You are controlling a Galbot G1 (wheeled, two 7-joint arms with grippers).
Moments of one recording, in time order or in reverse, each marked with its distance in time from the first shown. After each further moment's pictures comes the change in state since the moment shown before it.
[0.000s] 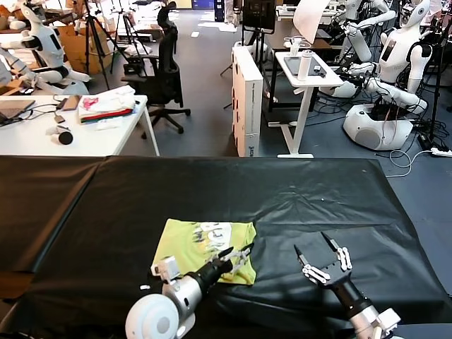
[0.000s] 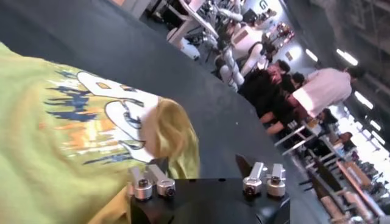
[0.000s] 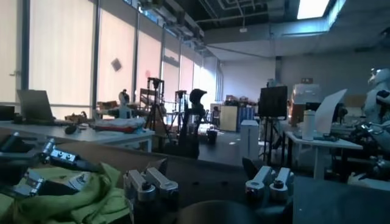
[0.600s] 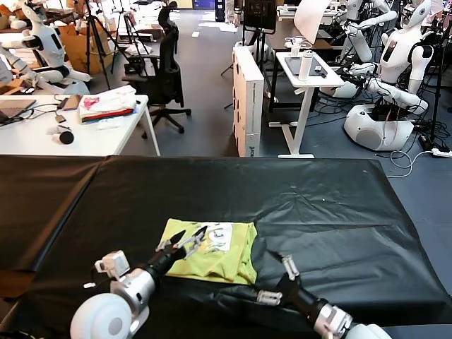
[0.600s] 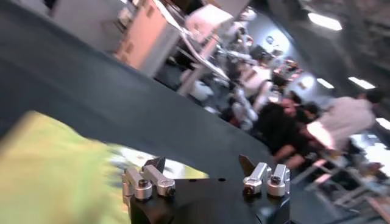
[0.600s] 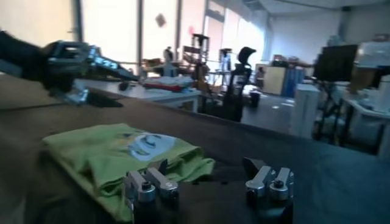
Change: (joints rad) left arm 0.026 0.105 -0.230 -0.113 0.023 -0.015 0.005; right arm 0.209 -0.247 -0.354 0.048 -0.301 -0.104 -0.080
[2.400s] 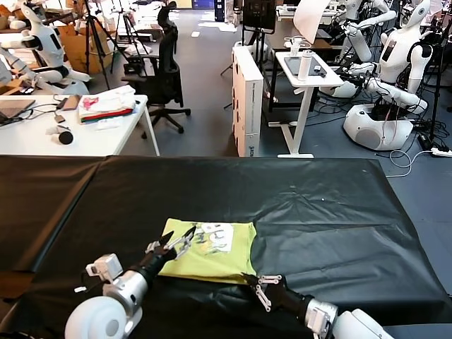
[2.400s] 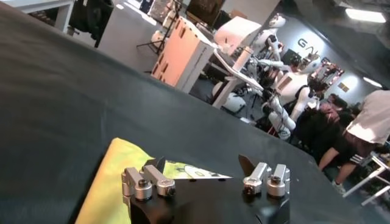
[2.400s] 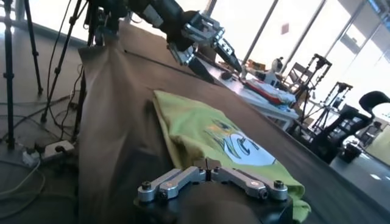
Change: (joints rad) left arm 0.010 0.008 -0.026 0.027 0.089 -0.056 0.043; right arm 0.089 -0.012 -0.076 -0.095 -0.024 0.114 -0.040
